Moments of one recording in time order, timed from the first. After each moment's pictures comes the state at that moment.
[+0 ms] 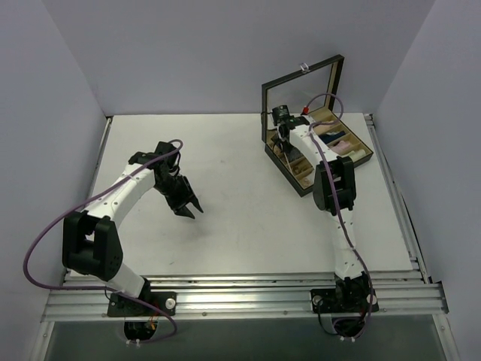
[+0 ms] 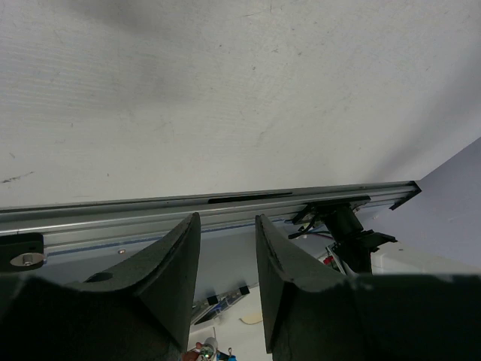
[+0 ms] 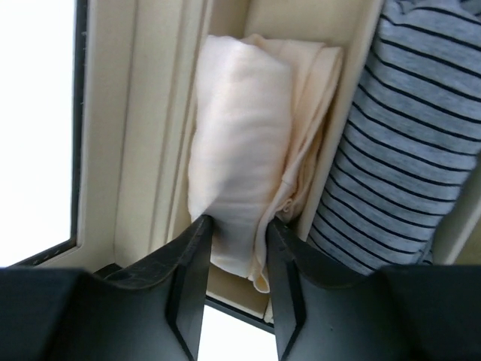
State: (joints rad) left arm -0.30 1.57 1.25 -1.07 0.37 -0.83; right arm 0.31 2.43 2.13 -0.76 0.39 1.12
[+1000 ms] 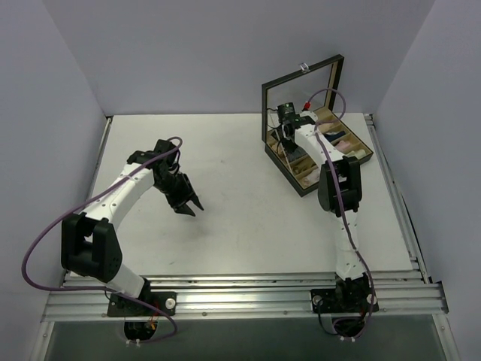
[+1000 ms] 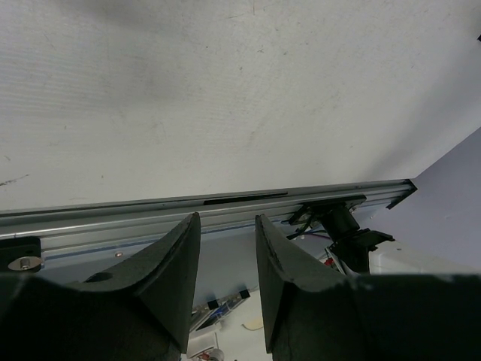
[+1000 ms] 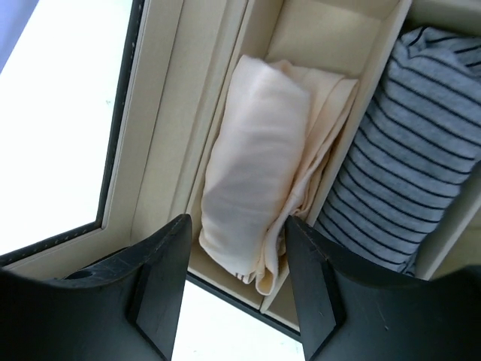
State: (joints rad) left arm -0.30 1.56 1.27 -1.07 0.37 -0.83; right arm 0.29 2.37 2.06 -0.68 0.33 1.00
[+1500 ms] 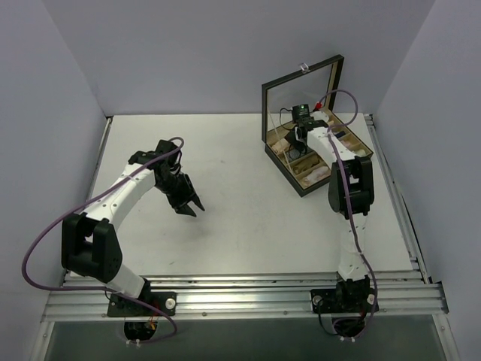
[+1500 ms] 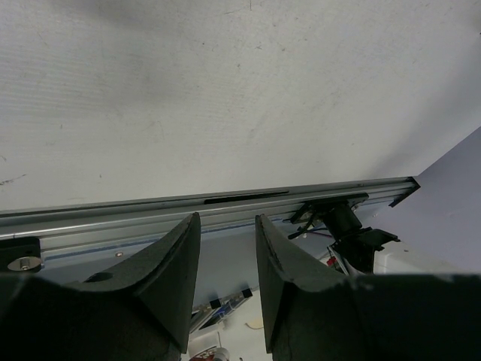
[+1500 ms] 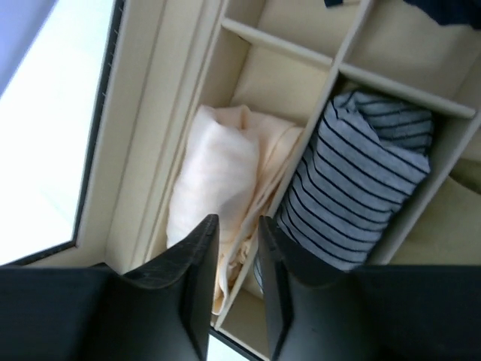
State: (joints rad) left arm -0.32 1.56 1.27 -1.07 0.37 -0.83; right arm 0.22 2.26 1.86 -0.52 0.27 0.91
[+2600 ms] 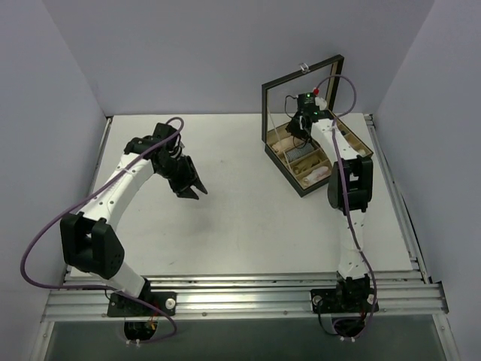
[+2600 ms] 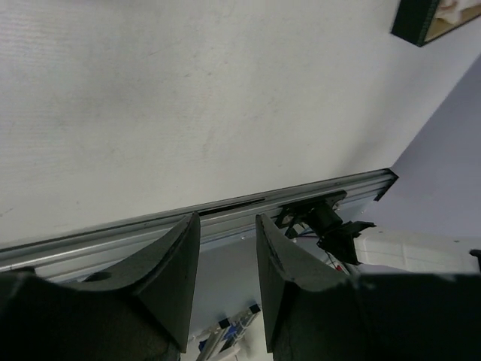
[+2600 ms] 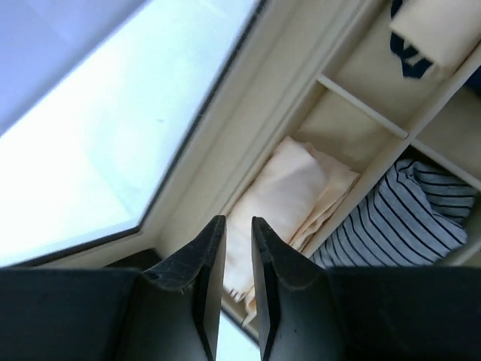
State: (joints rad) left arm -0.32 1.59 1.45 -1.10 0.36 -0.77; right arm 0.18 2.34 2.07 -0.56 0.11 0.74
